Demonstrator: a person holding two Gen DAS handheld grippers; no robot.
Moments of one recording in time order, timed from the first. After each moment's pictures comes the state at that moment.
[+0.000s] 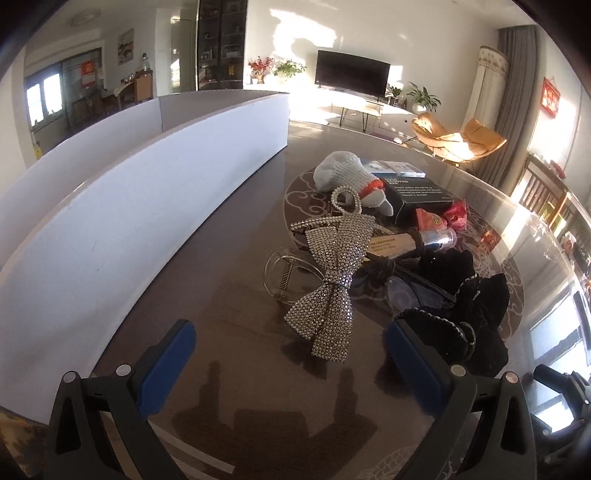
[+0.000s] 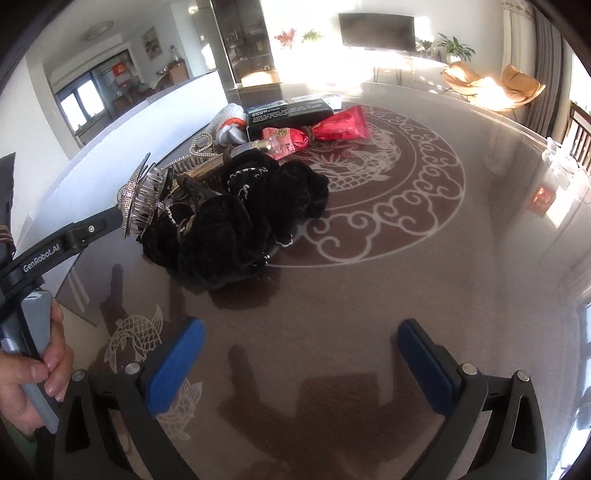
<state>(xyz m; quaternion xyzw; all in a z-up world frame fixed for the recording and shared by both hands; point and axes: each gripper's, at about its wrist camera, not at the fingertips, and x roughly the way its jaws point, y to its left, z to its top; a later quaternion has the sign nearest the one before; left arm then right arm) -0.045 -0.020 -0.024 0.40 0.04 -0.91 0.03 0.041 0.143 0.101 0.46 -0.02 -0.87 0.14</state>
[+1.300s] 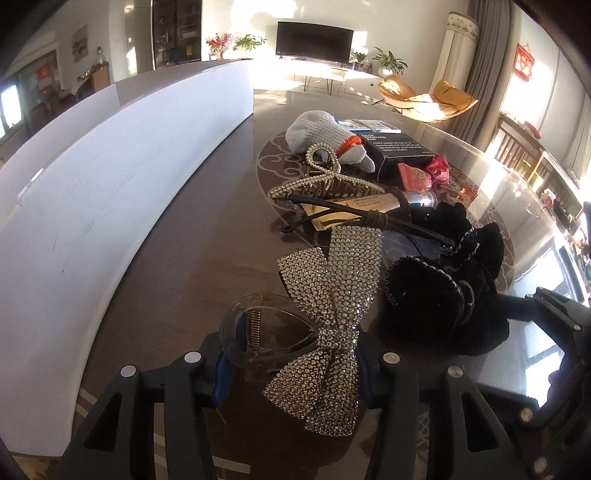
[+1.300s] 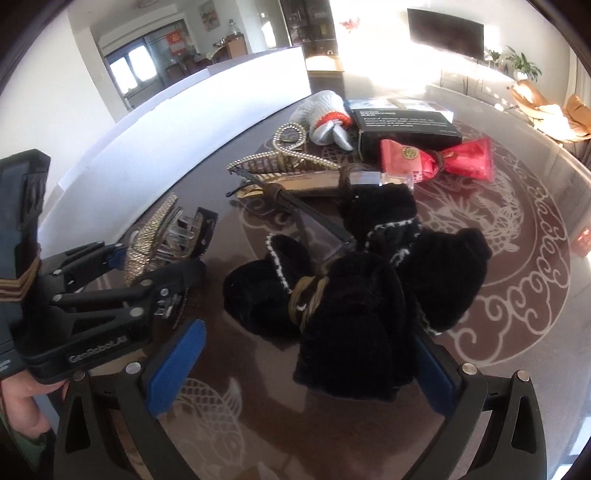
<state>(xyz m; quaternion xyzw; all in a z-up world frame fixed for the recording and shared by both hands) -0.049 -0.030 -0.041 0.45 0.03 -0.89 -0.04 -0.014 0.058 0.100 0.48 0.02 -0.84 0.26</state>
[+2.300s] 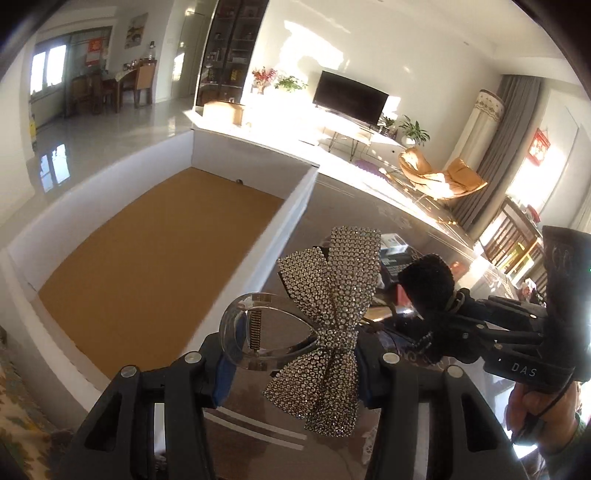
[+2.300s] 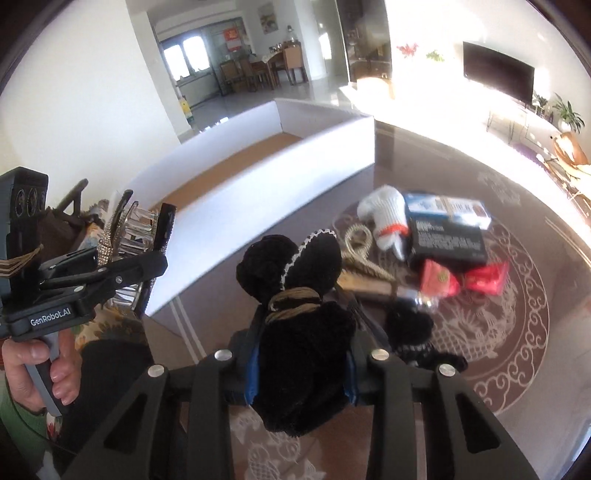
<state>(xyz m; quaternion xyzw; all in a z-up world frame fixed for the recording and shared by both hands) -0.010 -0.145 0.100 0.38 0.13 -0.92 0.01 -0.037 0.002 0.215 0.43 0.07 -0.83 0.34</state>
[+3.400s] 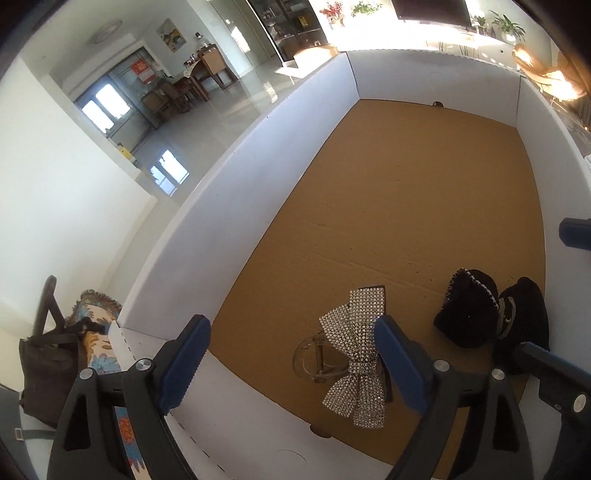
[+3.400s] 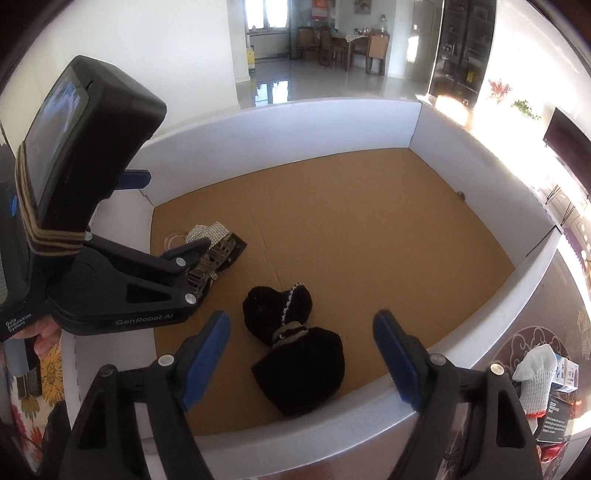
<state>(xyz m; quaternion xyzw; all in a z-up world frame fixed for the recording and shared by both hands) -0.069 -0.282 0.017 0.51 -0.09 -0.82 0.23 -0.068 -0.256 0.165 0.41 0.22 -0.78 0.41</state>
